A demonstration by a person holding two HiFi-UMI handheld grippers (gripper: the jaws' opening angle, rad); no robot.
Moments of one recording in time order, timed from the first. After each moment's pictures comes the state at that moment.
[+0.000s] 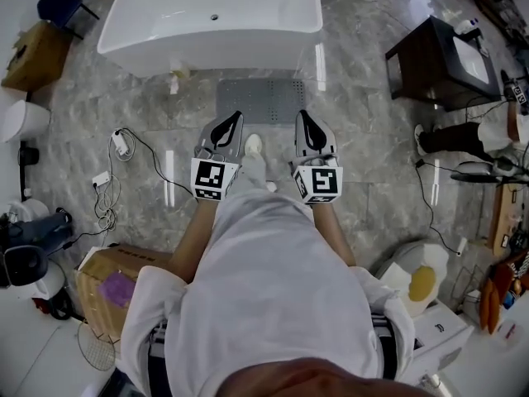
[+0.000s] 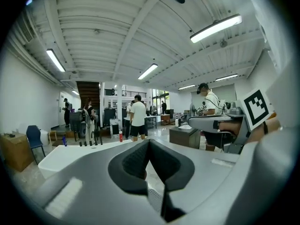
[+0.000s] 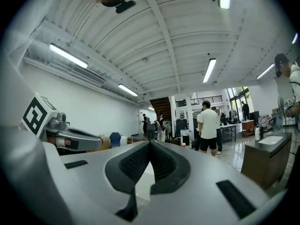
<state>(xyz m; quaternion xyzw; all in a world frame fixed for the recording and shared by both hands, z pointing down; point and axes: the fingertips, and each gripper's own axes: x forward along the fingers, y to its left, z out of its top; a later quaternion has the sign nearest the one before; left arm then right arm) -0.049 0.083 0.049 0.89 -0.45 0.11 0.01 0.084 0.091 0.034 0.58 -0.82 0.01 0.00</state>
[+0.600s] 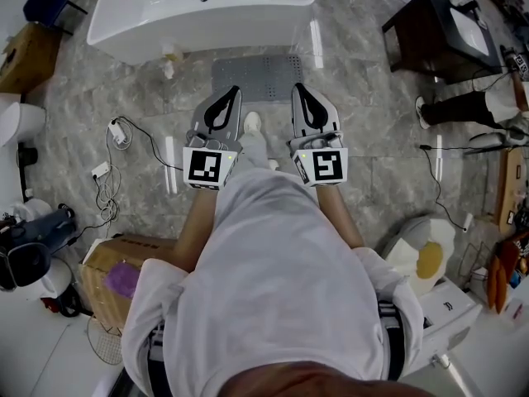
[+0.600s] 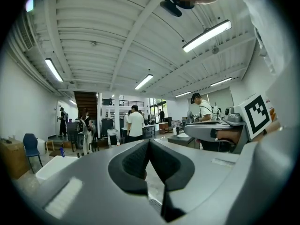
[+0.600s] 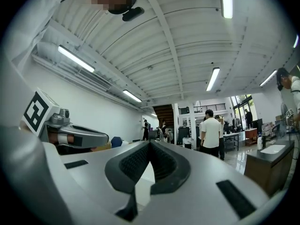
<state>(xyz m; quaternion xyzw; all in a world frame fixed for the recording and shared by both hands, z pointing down) -0.031 0.113 0.001 0.90 -0.44 0.06 -0.04 0.079 0.122 -0.003 0.57 -0.82 -0.03 -0.02</state>
